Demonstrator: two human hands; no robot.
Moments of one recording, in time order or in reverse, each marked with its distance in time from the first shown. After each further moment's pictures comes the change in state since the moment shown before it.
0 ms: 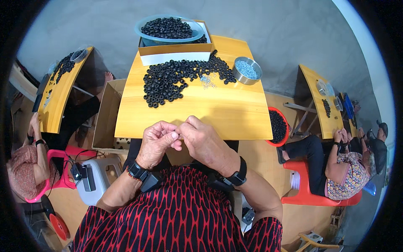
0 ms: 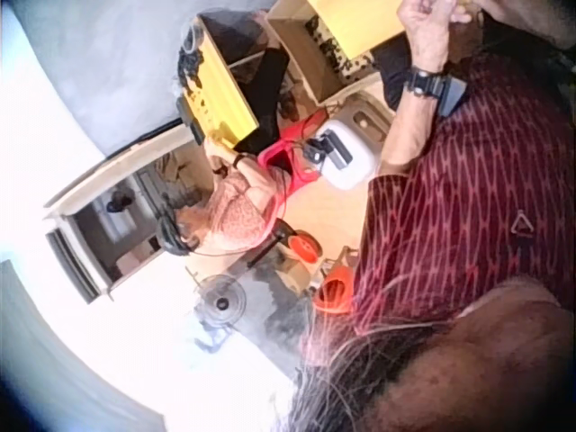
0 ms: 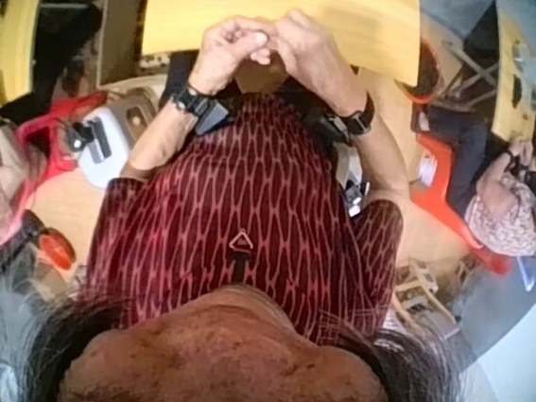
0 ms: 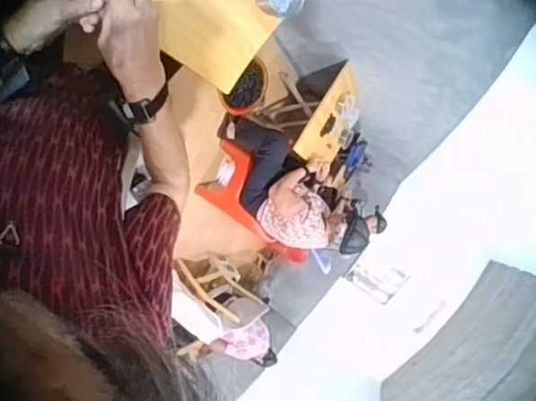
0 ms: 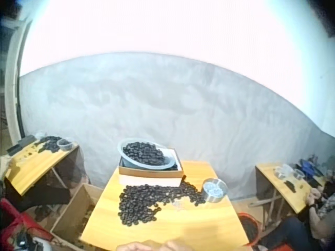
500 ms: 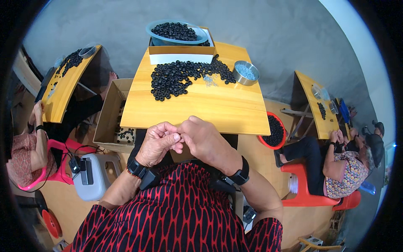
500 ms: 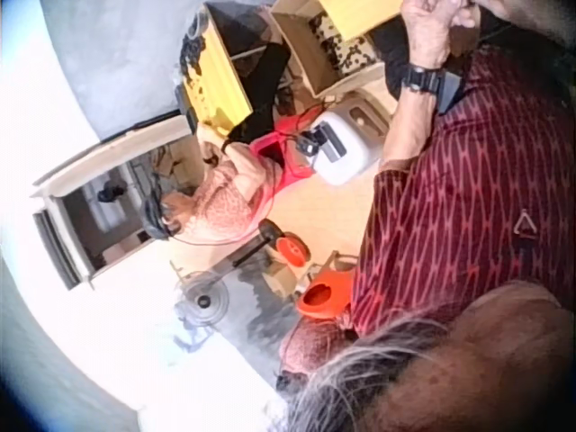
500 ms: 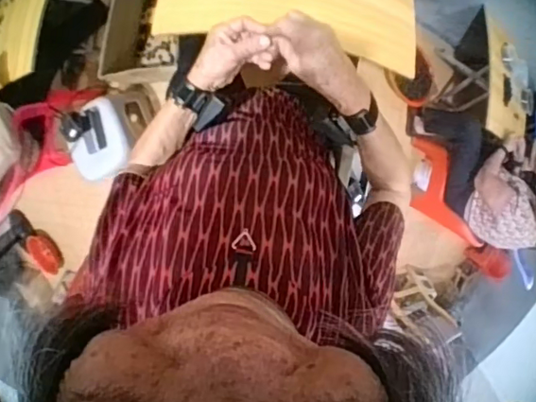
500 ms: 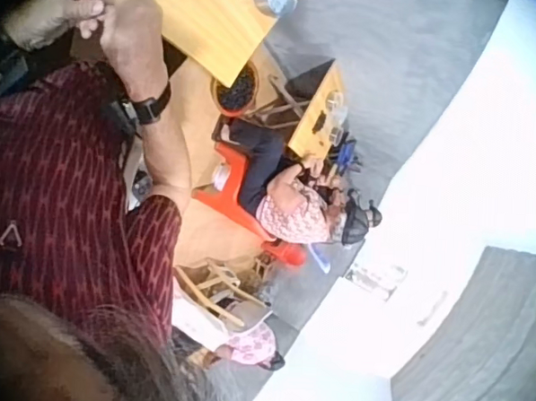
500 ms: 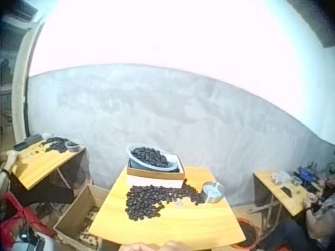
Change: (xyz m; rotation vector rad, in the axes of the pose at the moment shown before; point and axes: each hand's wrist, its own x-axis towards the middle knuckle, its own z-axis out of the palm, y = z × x) left_hand -0.039 0.002 -0.004 -0.112 -0.137 -0.029; right_hand -0.021 -0.030 0.007 0.026 -0.046 -0.018
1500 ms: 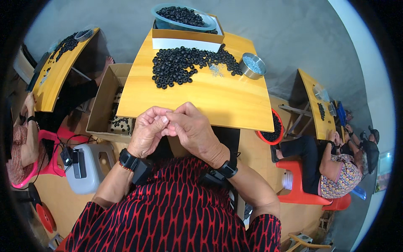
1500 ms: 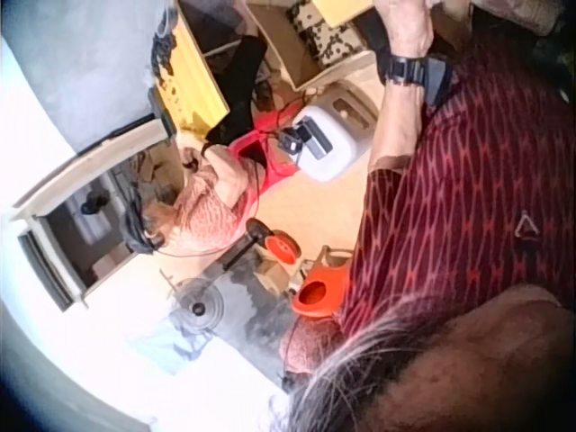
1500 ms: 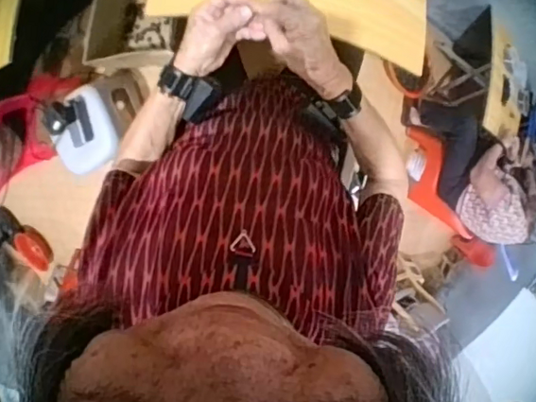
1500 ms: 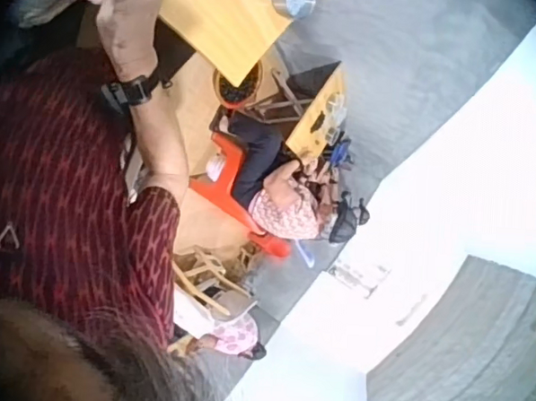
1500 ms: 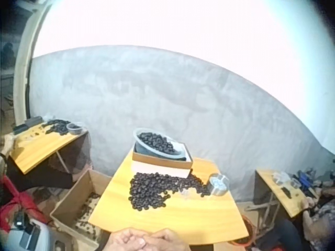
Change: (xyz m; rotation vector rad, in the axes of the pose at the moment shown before) left_hand 0.000 0.002 -0.032 -0.149 0.111 0.105; right_hand 0.016 0.011 0.055 0.101 0.151 0.025
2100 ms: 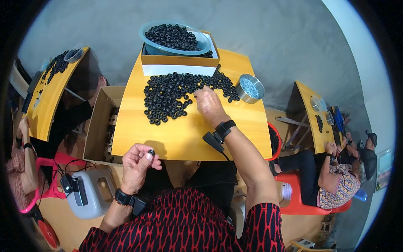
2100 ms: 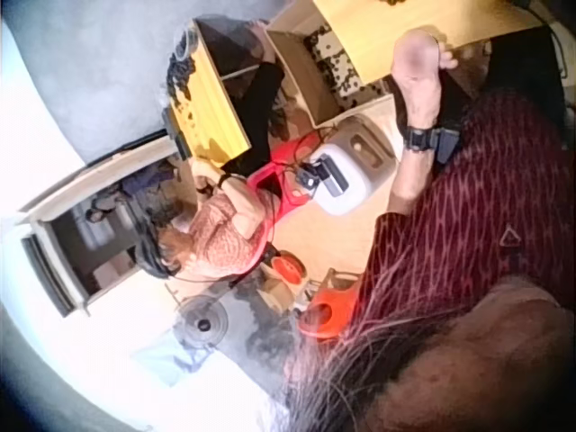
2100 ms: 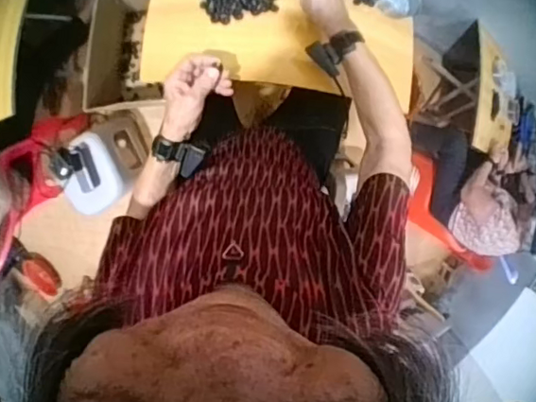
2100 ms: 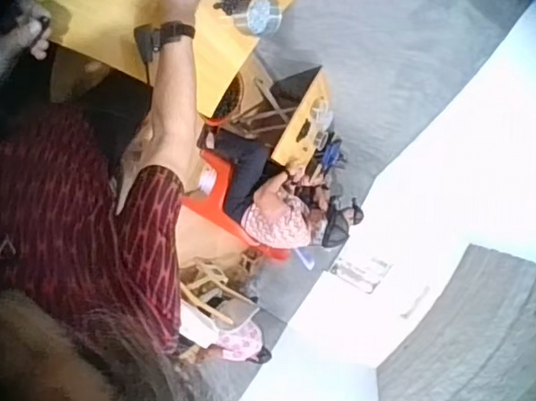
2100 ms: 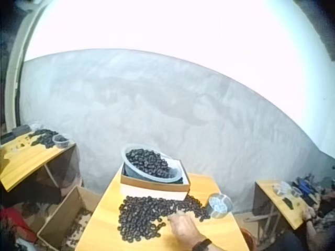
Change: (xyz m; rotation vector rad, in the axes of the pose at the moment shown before) left_hand 0.007 0.015 -0.018 0.303 0.256 0.038; right_hand 0.118 0.203 -0.039 -0.594 -0.001 0.134
